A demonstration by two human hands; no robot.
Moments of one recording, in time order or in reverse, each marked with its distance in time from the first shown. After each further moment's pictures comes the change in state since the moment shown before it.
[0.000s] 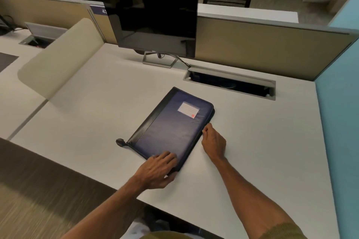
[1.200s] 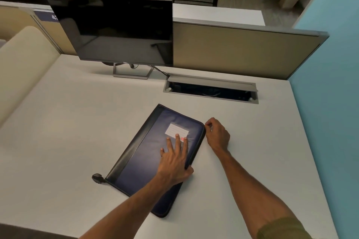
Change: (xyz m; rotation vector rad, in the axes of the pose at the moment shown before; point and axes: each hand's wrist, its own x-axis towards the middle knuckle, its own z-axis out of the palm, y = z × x) left_hand 0.155 -0.017 0.003 -0.184 -0.285 -0.316; right_hand 0.094 0.010 -0.028 0.133 0.125 0.227
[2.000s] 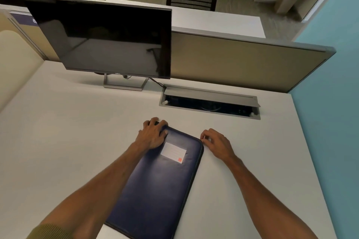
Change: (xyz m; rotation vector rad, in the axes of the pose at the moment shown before) left_hand 0.135 -0.116 -0.106 -0.241 -0.008 -0.080; right_hand 0.072 0.009 -0.008 -0.095 -0.319 -0.311
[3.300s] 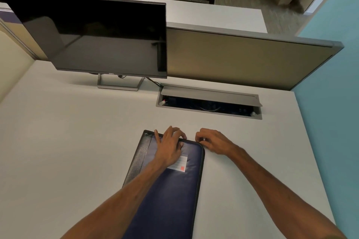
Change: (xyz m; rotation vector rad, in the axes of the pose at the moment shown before) left_hand -0.001 0.060 0.059 -0.204 0.160 0.123; right_hand 0.039 0.009 -0.012 -0.122 -0.300 -0.225
